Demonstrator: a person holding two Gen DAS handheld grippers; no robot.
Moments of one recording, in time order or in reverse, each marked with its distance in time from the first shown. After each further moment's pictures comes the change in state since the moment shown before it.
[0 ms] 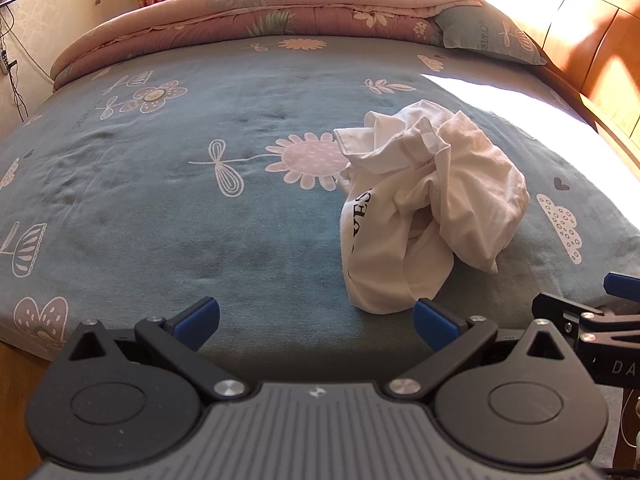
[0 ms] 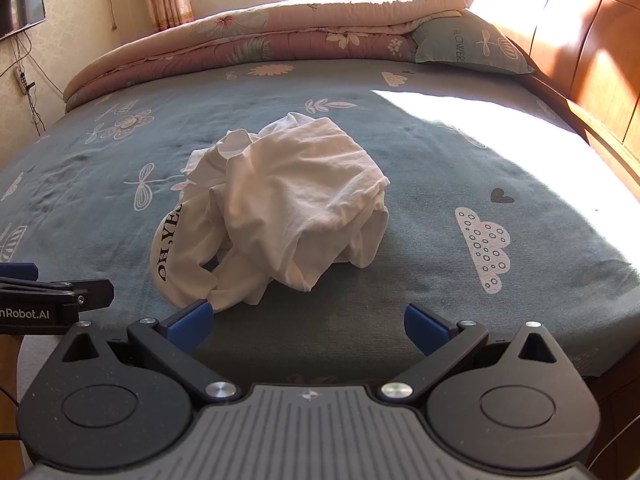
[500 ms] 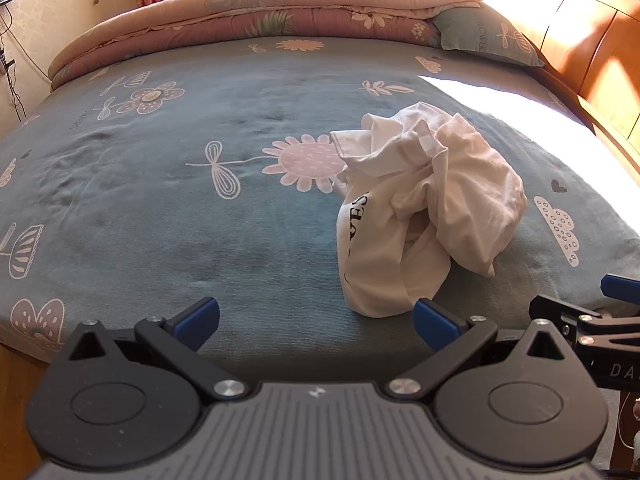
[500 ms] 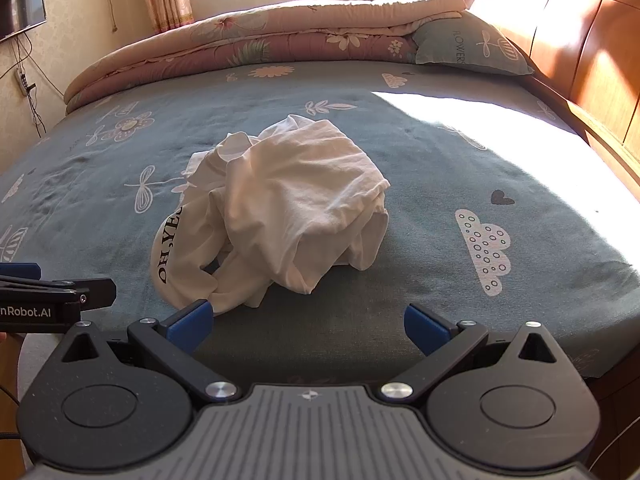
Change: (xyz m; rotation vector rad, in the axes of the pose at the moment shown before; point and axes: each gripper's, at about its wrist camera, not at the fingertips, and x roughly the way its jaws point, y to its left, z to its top) left arm -0.002 0.001 0.004 0.001 0.001 -0.013; right arm 0.001 -0.001 0.001 0.001 -0.002 0.002
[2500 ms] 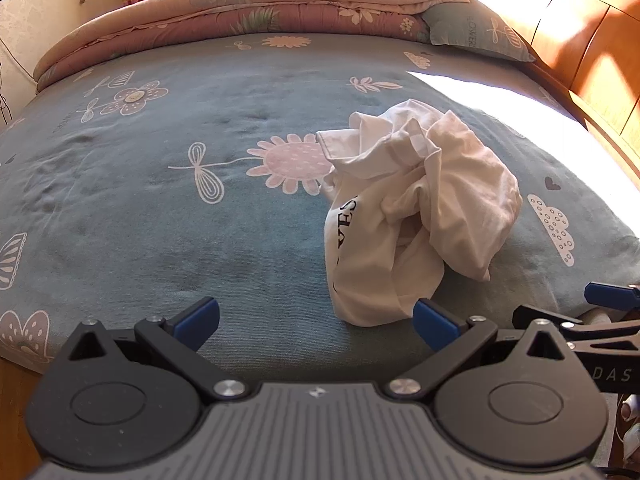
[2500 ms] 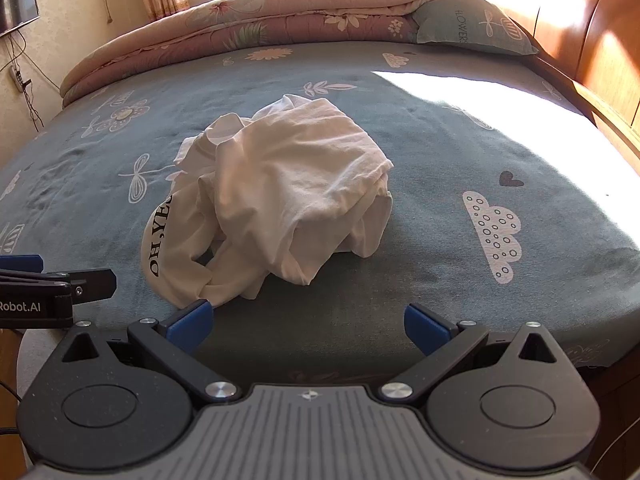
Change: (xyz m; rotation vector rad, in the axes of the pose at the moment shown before) left arm 0.014 -0.002 0.008 0.017 0.010 -0.037; right arm 0.021 -0.006 0.002 0.024 0.055 0.012
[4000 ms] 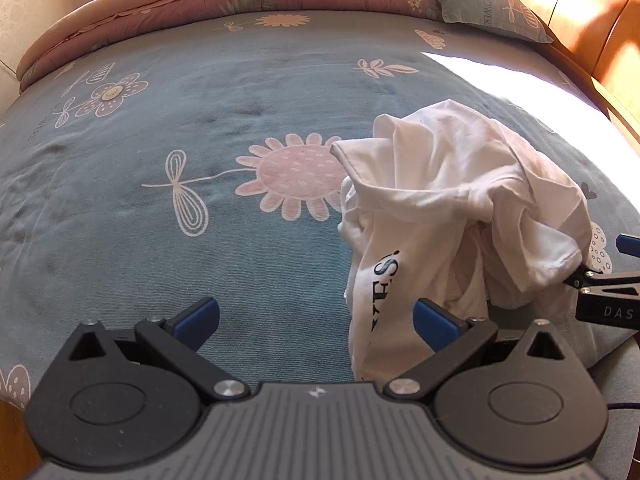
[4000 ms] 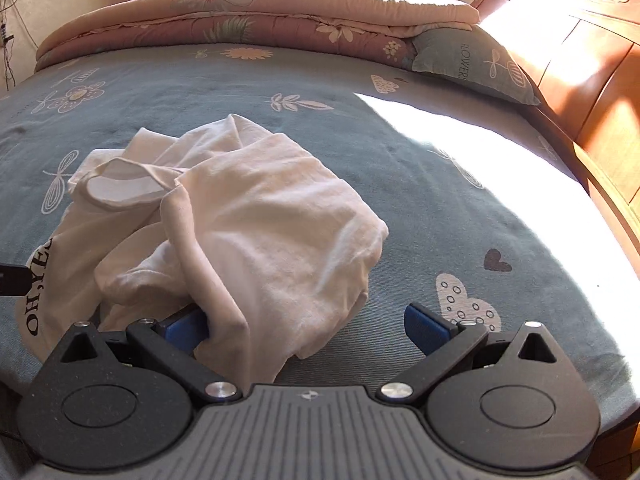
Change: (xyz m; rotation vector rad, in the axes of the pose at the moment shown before) left arm 0.073 -0.002 0.057 0.036 0.077 0.006; right arm 0.084 -0.036 0.062 -0.127 -0.022 -0.173
